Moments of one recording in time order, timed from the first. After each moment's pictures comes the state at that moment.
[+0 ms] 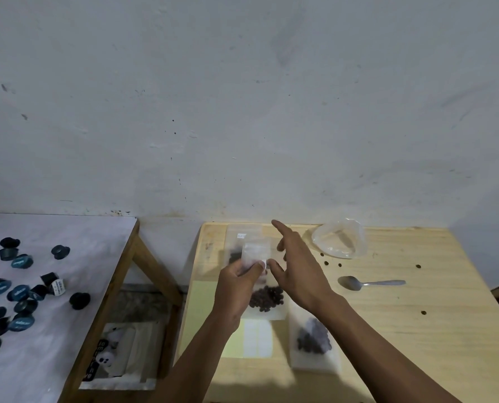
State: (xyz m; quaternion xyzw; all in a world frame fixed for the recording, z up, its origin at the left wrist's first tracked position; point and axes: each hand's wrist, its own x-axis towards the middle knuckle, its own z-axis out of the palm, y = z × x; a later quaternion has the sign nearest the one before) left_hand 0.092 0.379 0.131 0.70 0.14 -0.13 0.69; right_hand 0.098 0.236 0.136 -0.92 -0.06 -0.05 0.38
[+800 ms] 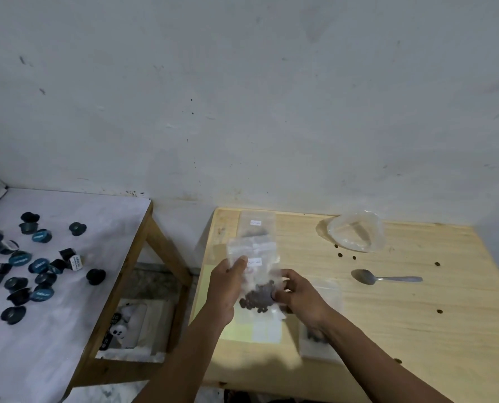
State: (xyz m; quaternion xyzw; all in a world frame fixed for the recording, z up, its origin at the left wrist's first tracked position) left_hand 0.097 0.419 0.079 0.67 0.27 -0.14 0.67; right_hand 0.068 0.251 0.076 -0.71 0.16 0.27 0.64
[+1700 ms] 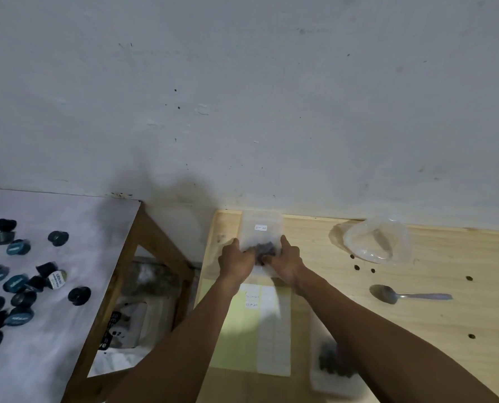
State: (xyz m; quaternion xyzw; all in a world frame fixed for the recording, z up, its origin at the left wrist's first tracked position) left_hand 0.218 0.415 -0.005 0.81 0.24 -0.21 0.50; right_hand 0.217 0.267 -0.034 -0.78 0.23 0.27 0.51
